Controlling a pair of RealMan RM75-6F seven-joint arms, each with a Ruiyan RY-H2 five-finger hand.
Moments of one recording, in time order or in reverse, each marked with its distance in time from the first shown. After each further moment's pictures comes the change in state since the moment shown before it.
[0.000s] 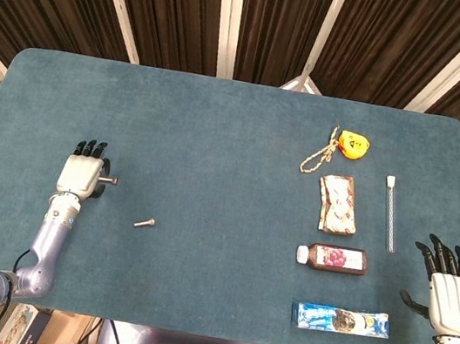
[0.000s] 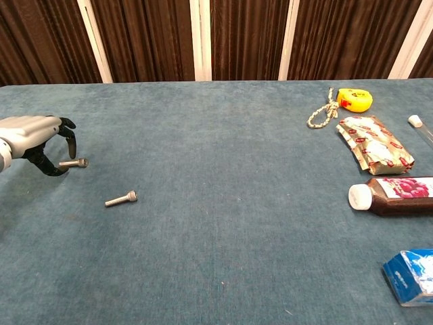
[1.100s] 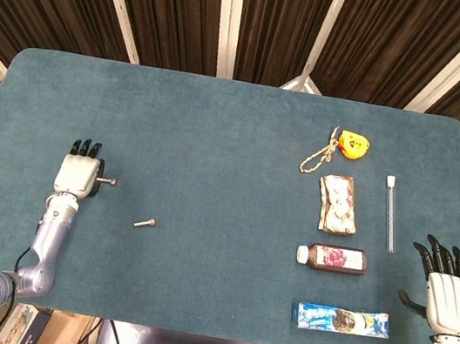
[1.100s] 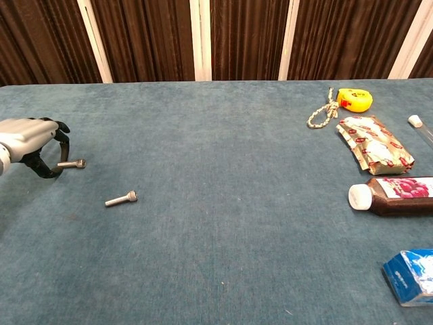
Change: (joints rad) left arm 0.001 -0.040 0.007 0.083 0.020 0.001 0.028; right arm 0.003 -0.016 0.002 0.005 0.013 -0.009 -0.019
